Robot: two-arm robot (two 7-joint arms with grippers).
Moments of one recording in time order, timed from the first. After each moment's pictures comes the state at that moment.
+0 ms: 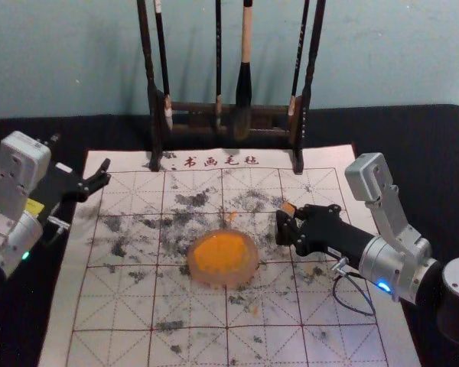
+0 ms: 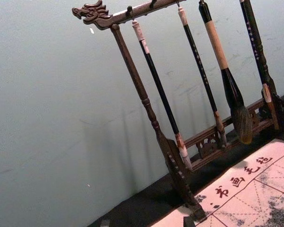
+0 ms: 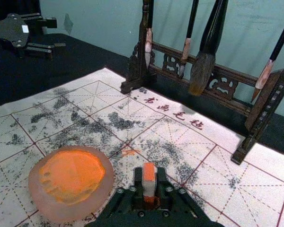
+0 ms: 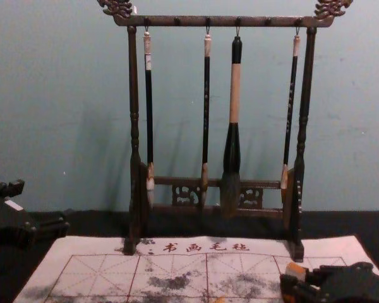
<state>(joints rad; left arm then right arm) -0.20 0.60 0.45 -1.41 -0.25 -0.12 0.03 0.13 0.42 -0.39 -1.49 0.28 0.12 0.40</state>
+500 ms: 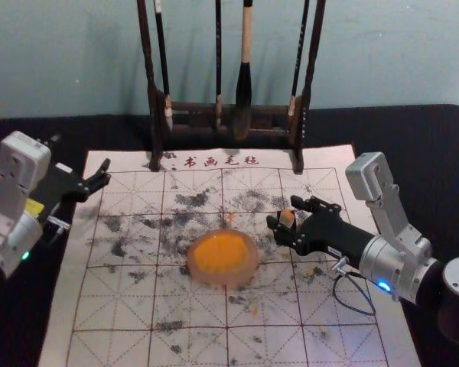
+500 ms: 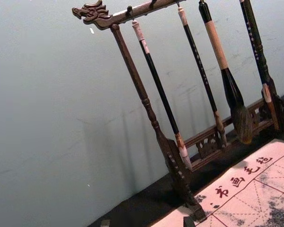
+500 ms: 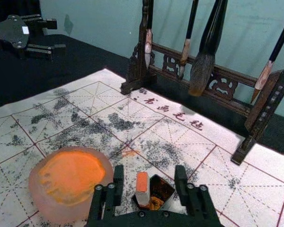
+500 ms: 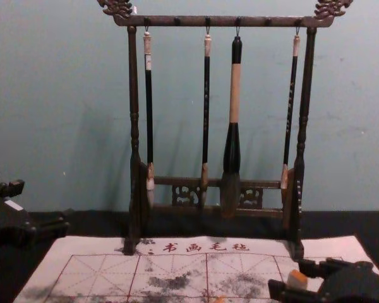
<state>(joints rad) -0.20 0.60 0.45 -1.41 -0.25 -0.12 0.03 0.13 0.42 -0.39 -1.49 0.28 0.12 0.40</state>
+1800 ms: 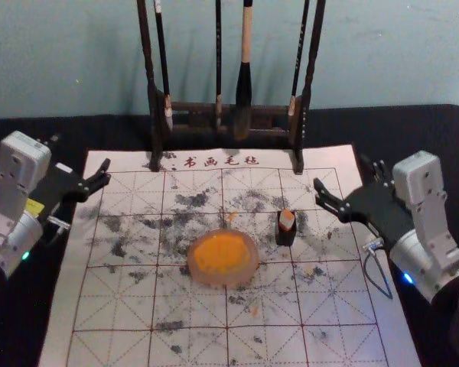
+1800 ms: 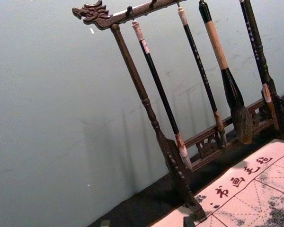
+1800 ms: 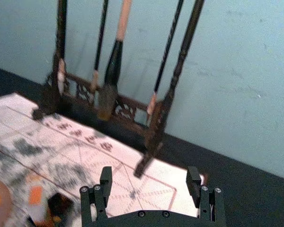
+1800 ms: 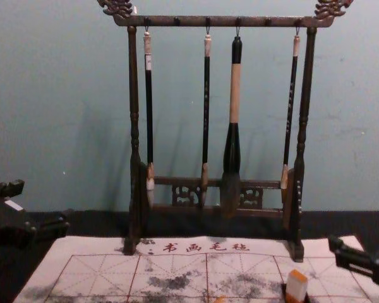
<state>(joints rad) -0.20 0.60 0.45 -1.41 -0.25 -0.12 0.03 0.04 0.35 -0.26 -1.48 0.09 -0.12 0.13</state>
